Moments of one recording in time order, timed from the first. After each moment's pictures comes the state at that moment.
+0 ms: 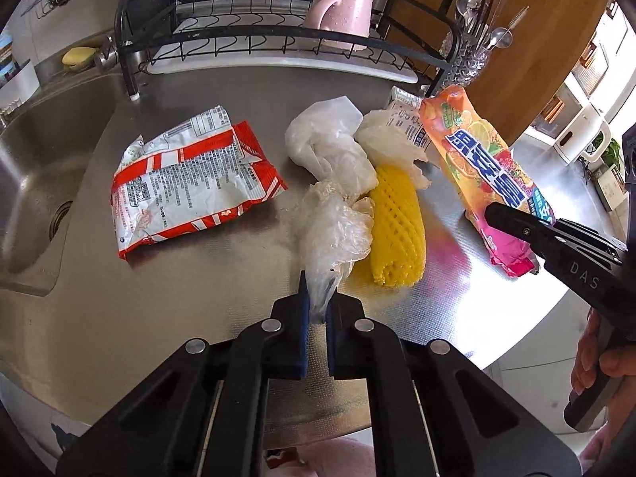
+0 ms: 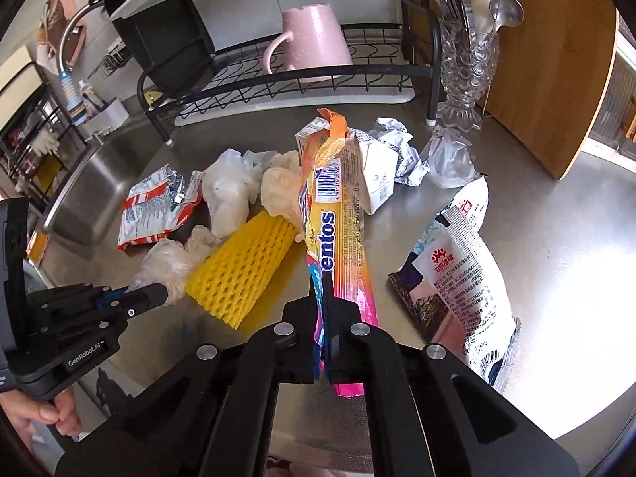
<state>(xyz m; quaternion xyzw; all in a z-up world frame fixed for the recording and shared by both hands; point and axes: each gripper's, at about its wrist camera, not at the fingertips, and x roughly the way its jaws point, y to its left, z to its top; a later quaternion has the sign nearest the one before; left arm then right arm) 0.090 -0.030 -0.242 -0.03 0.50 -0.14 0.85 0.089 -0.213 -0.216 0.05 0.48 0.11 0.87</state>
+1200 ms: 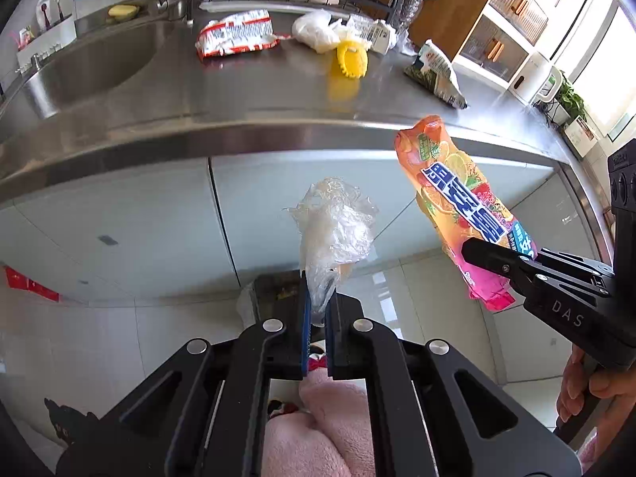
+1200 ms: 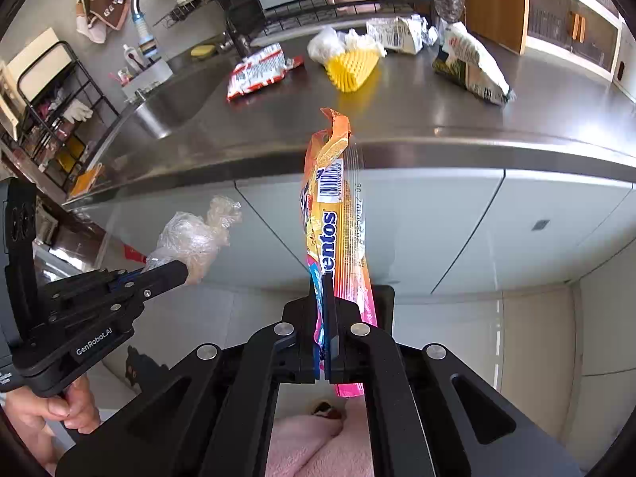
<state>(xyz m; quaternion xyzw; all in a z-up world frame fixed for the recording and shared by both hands) -0.143 0.031 -0.272 -0.02 0.52 -0.17 0.83 -0.150 -0.137 -0.238 0.10 0.51 0.10 0.85</state>
